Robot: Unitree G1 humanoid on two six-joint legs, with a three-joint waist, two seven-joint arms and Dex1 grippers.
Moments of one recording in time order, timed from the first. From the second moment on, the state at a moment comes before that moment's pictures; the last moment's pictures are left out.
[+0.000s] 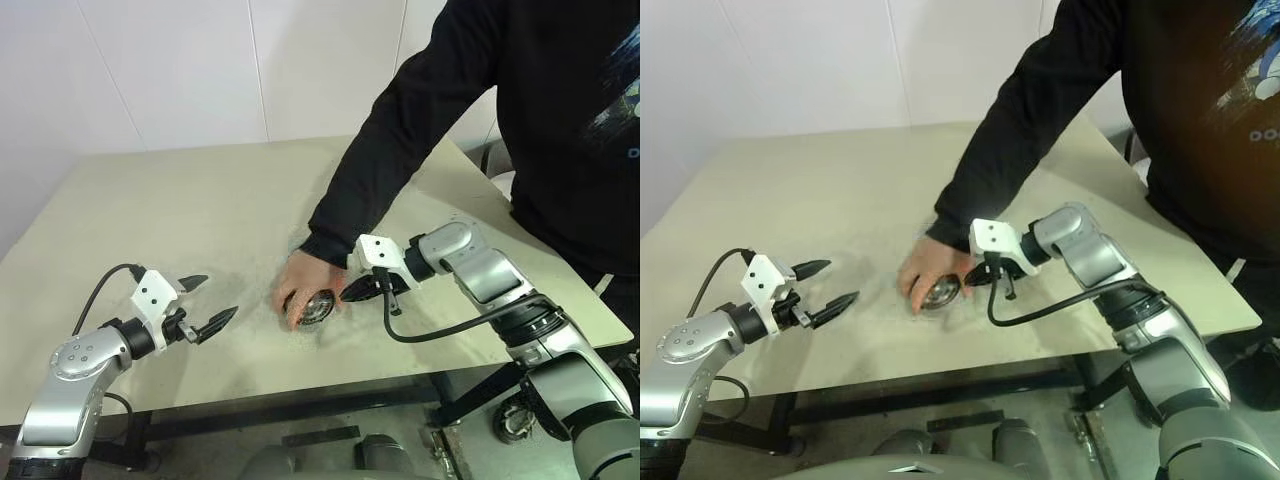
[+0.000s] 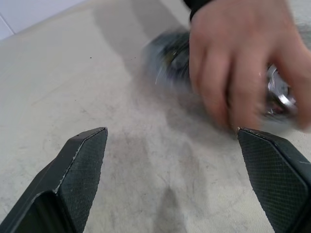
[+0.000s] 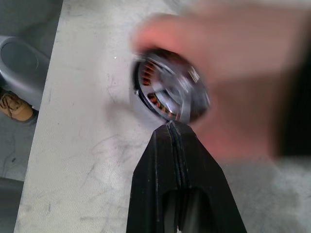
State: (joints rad) left arm 0.11 0.64 0.21 -0.26 -0.35 0.25 -0.80; right arm -0.76 -0.59 0.45 0.18 0.08 0.36 1.40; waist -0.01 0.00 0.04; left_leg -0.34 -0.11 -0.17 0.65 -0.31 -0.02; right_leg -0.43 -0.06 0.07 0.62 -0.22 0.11
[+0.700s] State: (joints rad) left arm 0.11 0.65 0.21 -0.26 -0.35 0.25 -0.80; right arm -0.77 -0.59 0.45 0.19 0.06 0.34 1.40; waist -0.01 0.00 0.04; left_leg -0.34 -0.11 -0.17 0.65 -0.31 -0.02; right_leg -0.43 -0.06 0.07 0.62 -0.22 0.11
